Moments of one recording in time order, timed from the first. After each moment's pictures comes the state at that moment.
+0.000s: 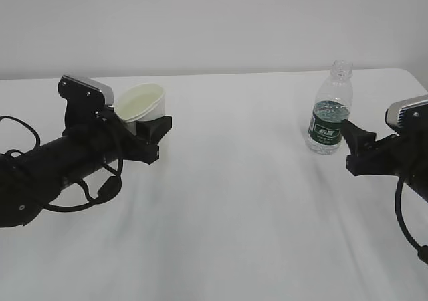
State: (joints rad) left arm -0.37 2.01 -0.72 0.23 -1.06 -0.15; right arm 0.14 1.78 -0.38 -0.01 -1.14 -0.15
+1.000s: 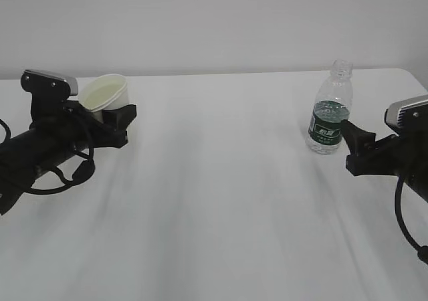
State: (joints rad) left arm -0.24 2.01 -0.72 0.21 -1.06 -0.15; right arm 0.14 1.78 -0.38 -0.01 -1.14 -0.14
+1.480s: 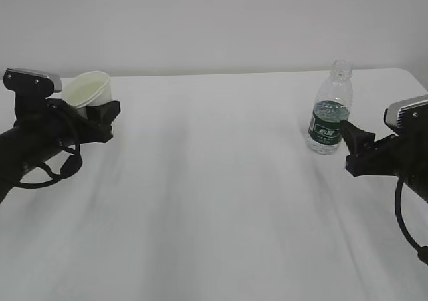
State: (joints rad) left arm -0.17 2.01 -0.72 0.21 -1.06 -0.15; right arm 0.14 1.78 -0.38 -0.01 -1.14 -0.14
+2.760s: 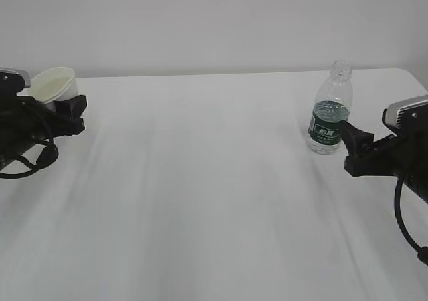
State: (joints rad) left arm -0.06 2.01 -0.72 0.15 -1.06 -0.10; right arm 0.14 1.78 -0.38 -0.02 -1.14 -0.14
